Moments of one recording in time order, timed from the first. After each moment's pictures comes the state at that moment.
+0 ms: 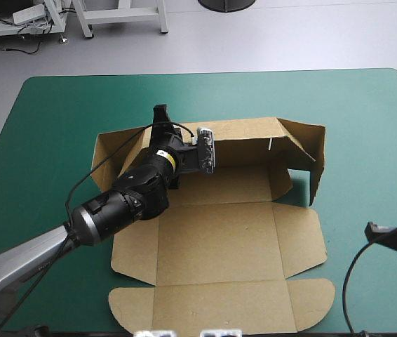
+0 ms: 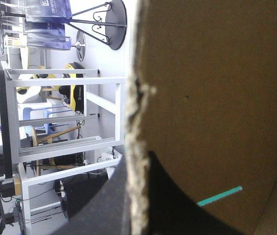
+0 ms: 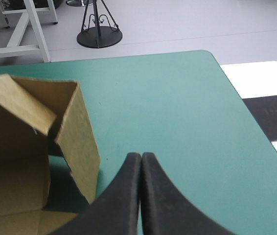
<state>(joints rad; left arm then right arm) -0.88 1.49 -1.23 1.06 0.69 0.05 -0.30 0.47 -0.91 0.26 0.84 -0.19</state>
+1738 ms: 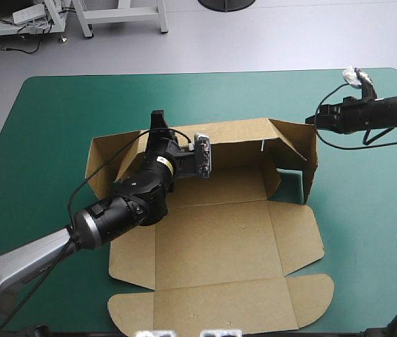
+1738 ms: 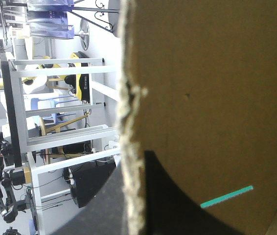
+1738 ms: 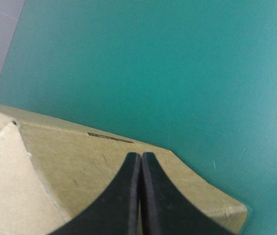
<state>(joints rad) -0.88 1.49 -1.17 1.15 0.72 -0.02 -0.25 1.83 -1.56 1.00 1.22 -0.67</state>
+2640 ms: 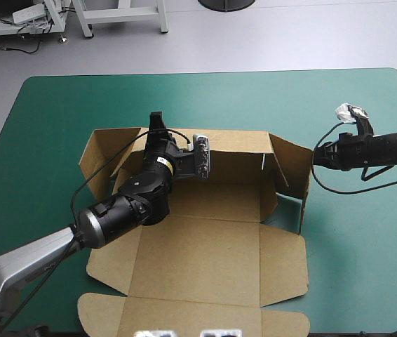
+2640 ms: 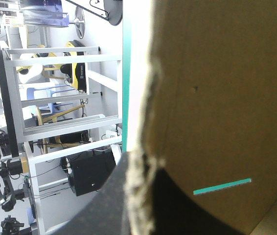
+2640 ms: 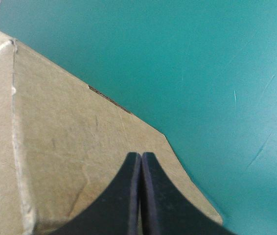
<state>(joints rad) -0.88 1.51 -1.17 1.14 0.76 -0.02 -0.25 1.62 -1.20 0.99 1.19 -0.88</state>
